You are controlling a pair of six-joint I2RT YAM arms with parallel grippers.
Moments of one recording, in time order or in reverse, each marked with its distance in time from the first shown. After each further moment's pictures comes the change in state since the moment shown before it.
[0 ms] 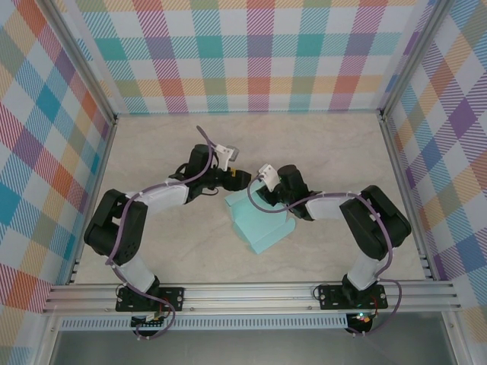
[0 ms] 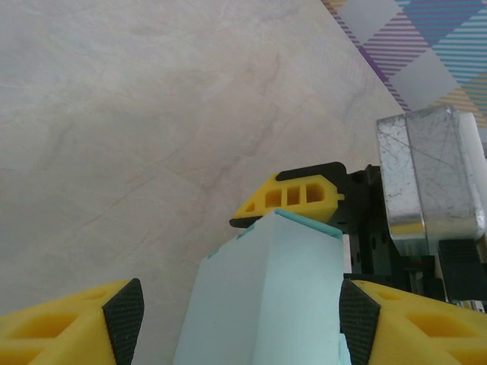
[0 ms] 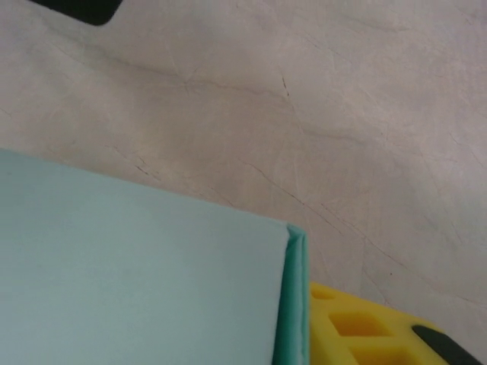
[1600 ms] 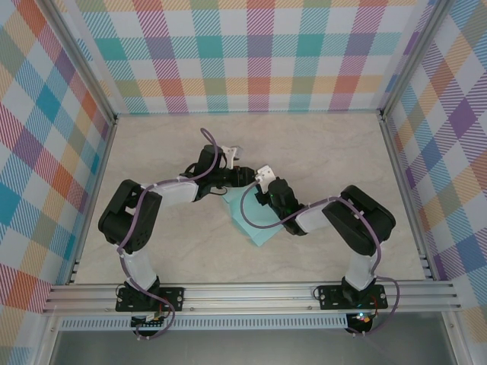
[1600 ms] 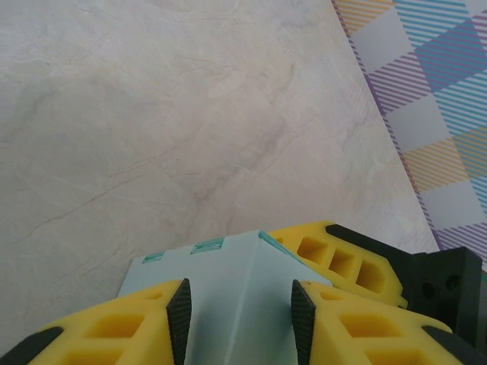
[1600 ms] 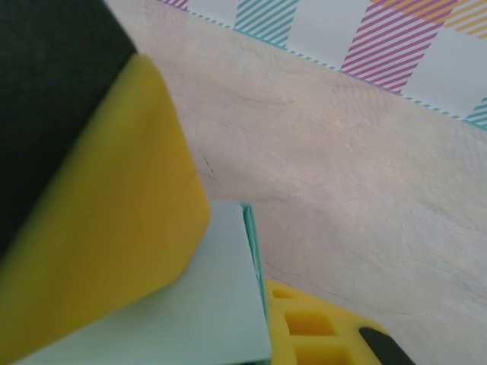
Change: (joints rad) left arm -0.032 0.127 0.051 0.082 -0.012 -0.246; right arm 0.138 0.098 -0.080 0.427 0.415 0.144
